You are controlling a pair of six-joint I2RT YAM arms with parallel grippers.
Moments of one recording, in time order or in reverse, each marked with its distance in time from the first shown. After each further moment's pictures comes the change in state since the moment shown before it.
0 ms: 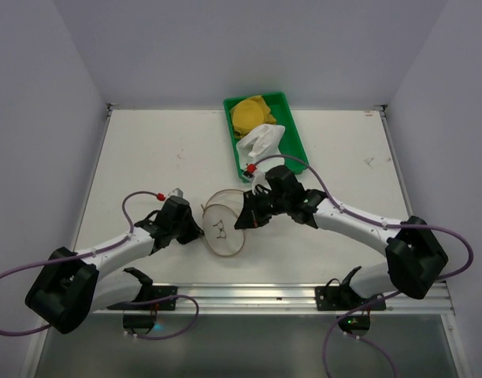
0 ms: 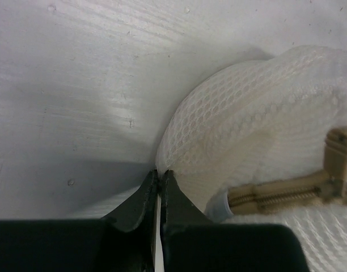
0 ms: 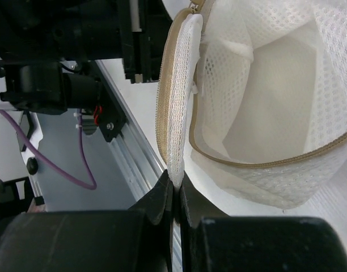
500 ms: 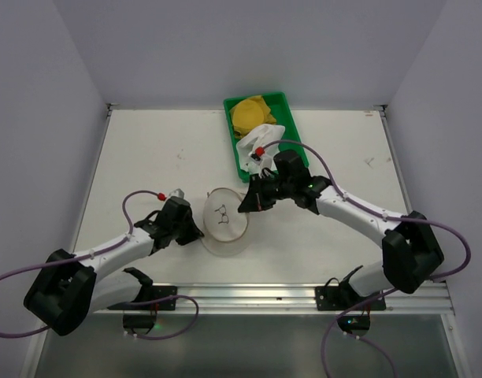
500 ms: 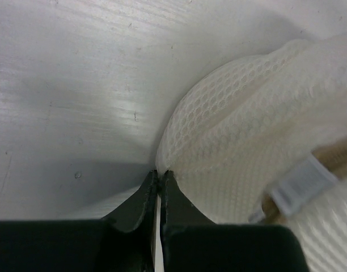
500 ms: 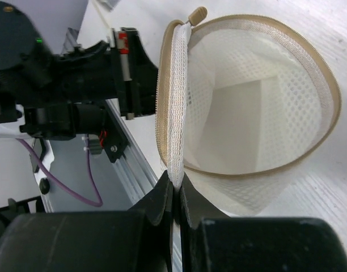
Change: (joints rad) left arm -0.017 -0.010 0.013 -0.040 -0.013 0.035; right arm -0.111 0.012 0.098 -0.044 -0.056 -0.011
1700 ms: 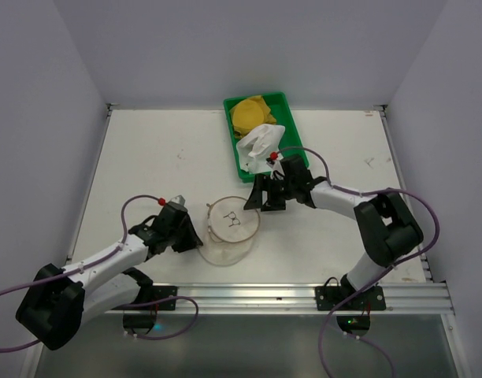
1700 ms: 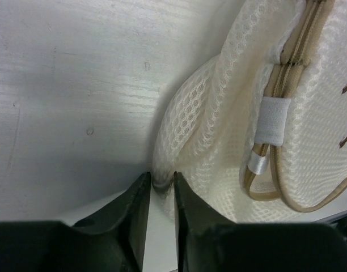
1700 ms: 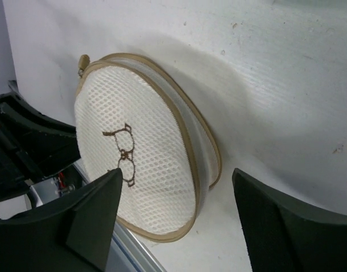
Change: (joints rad) left arm -0.019 -0.118 -0.025 -0.145 0.053 0.055; right arm -0.155 0.241 -0.080 0.109 0.061 0.077
